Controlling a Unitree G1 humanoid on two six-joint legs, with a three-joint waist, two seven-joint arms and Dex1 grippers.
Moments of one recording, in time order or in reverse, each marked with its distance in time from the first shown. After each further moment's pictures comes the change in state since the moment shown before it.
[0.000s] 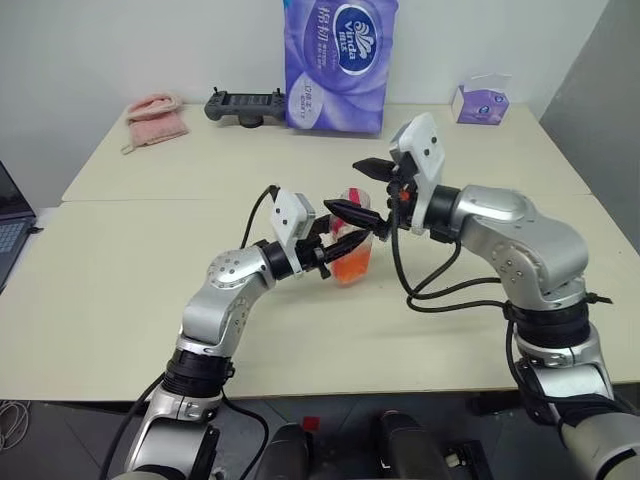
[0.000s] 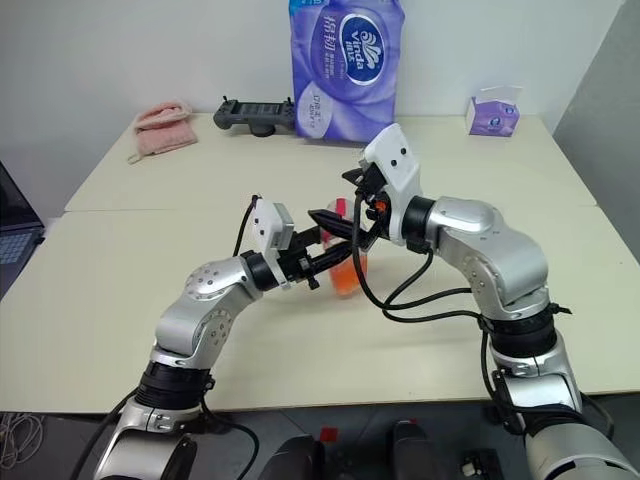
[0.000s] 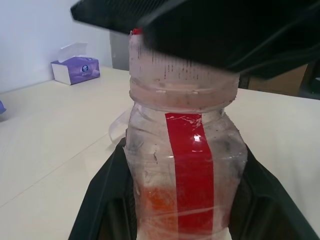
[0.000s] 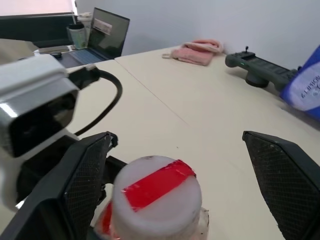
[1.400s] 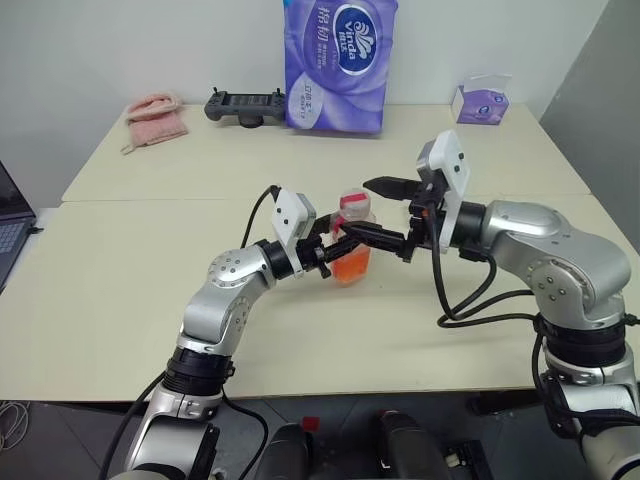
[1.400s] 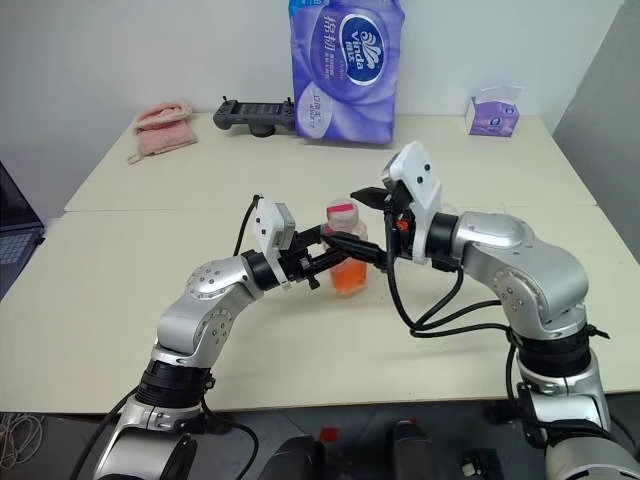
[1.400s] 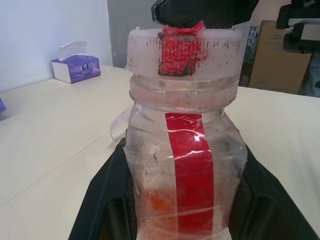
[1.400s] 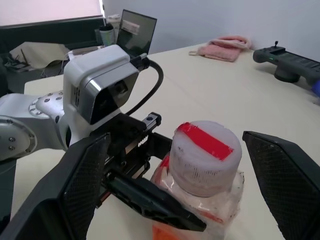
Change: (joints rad) left arm -0.005 0.007 -0.001 0.010 0.001 -0.002 0.003; right arm 0.086 -0.080 -0.080 -0.152 0.183 0.090 0.009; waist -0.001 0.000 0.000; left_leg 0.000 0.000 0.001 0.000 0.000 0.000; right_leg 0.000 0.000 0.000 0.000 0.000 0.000
